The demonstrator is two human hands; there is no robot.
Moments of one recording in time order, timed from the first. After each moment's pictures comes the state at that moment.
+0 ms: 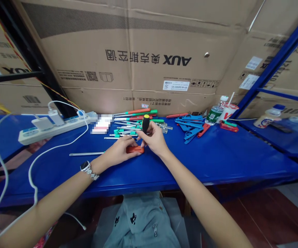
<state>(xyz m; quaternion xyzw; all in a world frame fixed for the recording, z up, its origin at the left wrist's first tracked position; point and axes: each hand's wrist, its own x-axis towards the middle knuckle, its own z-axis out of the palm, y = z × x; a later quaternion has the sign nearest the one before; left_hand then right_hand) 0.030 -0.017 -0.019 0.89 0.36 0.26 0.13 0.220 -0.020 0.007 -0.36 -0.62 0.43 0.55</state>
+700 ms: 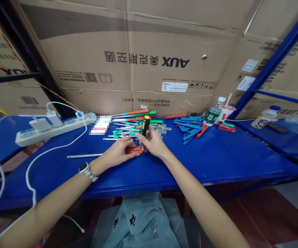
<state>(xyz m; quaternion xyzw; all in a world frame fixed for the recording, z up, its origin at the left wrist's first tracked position) 0.030 -0.017 -0.019 0.88 0.36 0.27 0.13 0.228 -0.022 0.003 -0.35 -0.64 0.49 0.48</state>
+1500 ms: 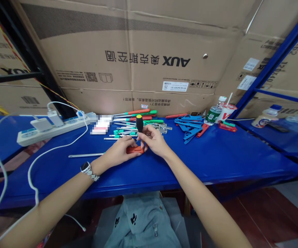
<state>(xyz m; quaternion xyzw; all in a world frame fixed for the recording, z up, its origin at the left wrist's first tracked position) 0.030 -0.018 -0.019 0.89 0.36 0.27 0.11 0.229 -0.022 0.008 -0.34 -0.65 0.49 0.48</state>
